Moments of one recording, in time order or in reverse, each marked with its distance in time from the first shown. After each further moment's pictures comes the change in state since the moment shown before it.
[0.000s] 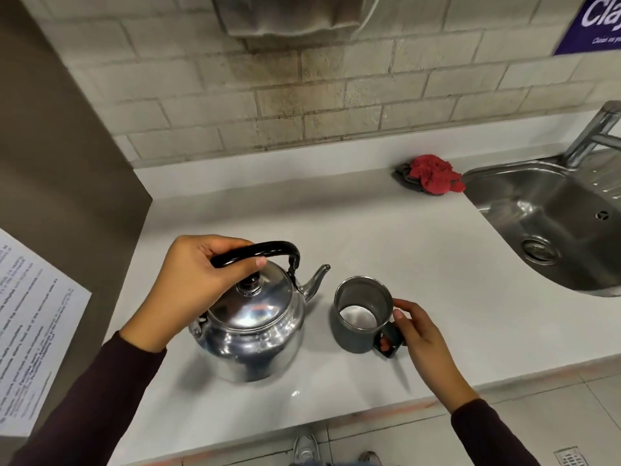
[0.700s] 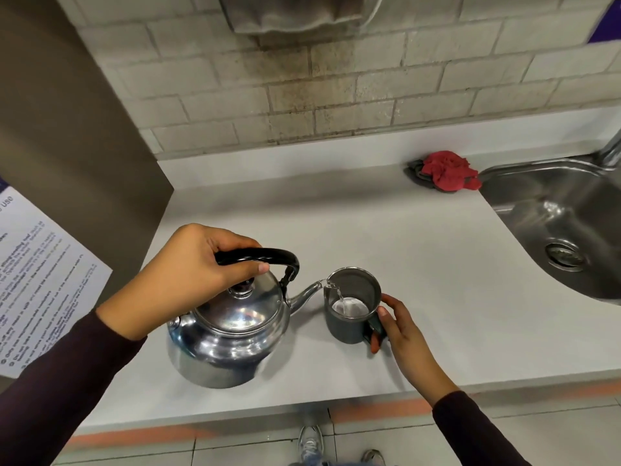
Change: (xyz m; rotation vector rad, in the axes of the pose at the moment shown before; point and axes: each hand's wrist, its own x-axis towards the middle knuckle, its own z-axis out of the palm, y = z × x) left_hand -0.026 0.041 0.013 0.277 -0.150 -0.061; right_hand 0.005 0.025 -0.008 0.028 -0.218 -0.045
